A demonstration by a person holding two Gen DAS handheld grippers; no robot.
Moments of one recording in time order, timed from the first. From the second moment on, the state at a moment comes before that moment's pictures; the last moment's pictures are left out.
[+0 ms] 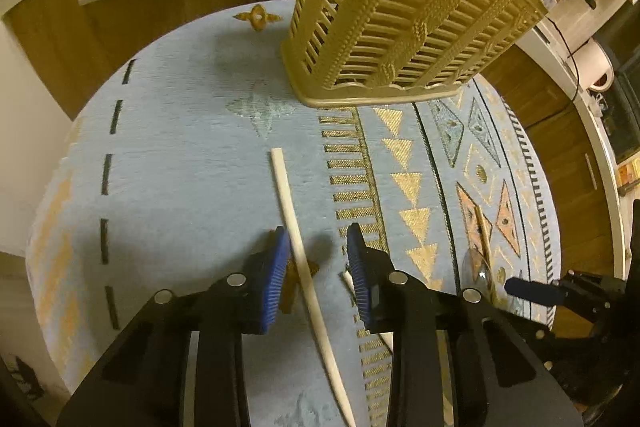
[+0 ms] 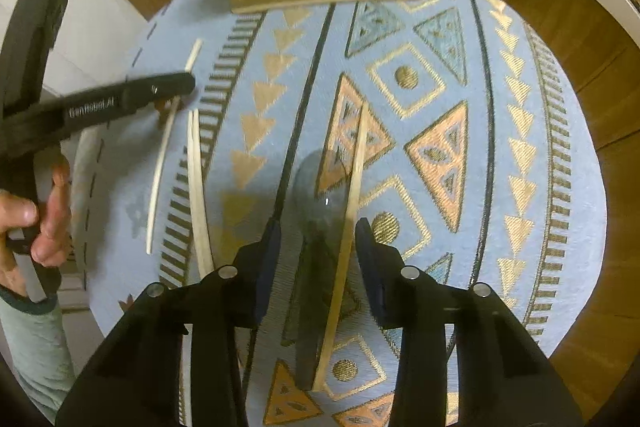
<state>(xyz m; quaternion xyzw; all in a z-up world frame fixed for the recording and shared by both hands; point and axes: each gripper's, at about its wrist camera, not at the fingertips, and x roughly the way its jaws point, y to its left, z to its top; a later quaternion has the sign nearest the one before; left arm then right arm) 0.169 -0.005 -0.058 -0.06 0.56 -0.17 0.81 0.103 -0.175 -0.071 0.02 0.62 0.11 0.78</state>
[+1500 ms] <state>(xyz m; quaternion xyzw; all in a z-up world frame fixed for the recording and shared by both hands) 0.130 -0.007 -0.027 -0.03 0.45 -0.20 0.87 0.081 -0.160 -0.049 -0.01 0.56 0.17 0.81</state>
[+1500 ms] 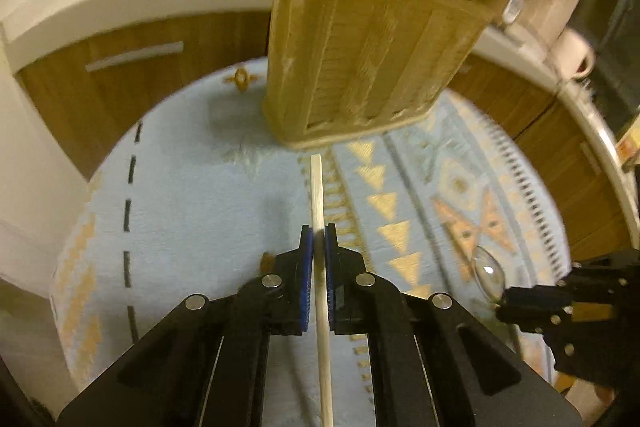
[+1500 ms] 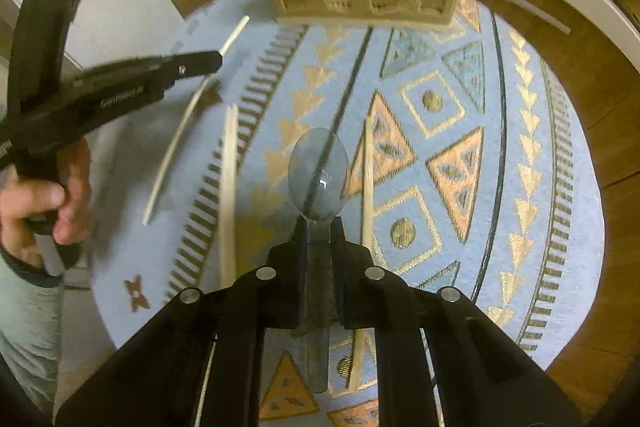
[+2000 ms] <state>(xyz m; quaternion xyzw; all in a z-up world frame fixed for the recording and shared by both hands) 0.097 0.006 0.097 -0.11 0.21 -0.28 0.93 0.085 -0.191 0.062 0.05 0.35 0.23 0.91</state>
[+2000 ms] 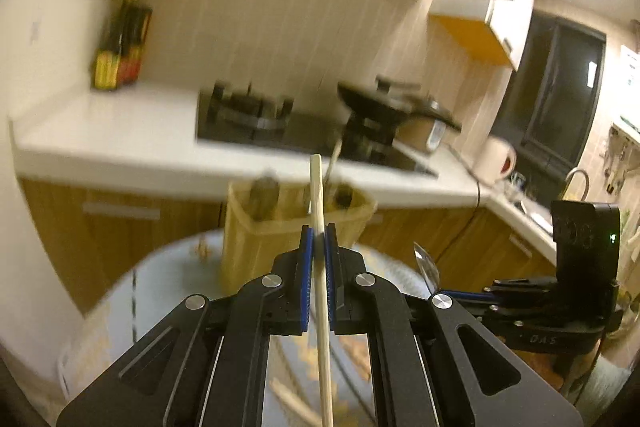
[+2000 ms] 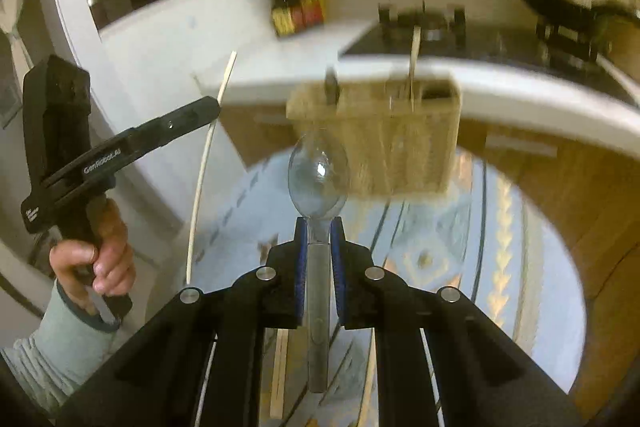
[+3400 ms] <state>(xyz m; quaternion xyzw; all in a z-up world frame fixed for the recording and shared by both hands) 0.201 -0.021 0.094 -0.11 0.03 -0.13 0.98 0.226 -0.191 0.060 0.09 0.13 0.11 0.98</state>
